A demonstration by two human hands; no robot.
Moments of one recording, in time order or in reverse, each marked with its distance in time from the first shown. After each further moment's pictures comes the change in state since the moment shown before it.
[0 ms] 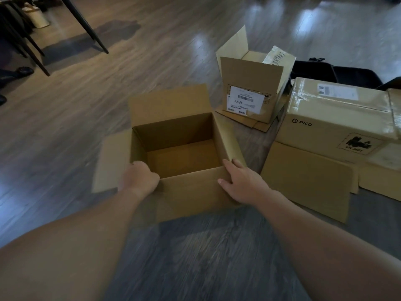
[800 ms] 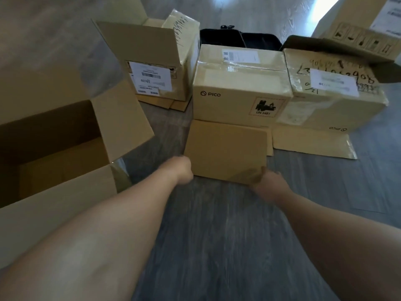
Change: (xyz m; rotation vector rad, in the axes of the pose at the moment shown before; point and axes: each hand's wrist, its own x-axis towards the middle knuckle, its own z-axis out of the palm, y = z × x) left_hand -0.056 0.269 0.180 0.370 -0.551 0.687; right_hand -0.107 0.258 0.006 0.189 0.081 0.663
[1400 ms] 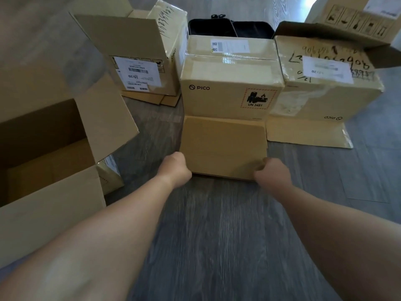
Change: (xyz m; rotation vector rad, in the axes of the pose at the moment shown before) left_hand 0.007 0.012 0.026 -0.336 0.177 -0.061; right_hand 0.006 0.017 -0.008 0.244 0.209 0.180
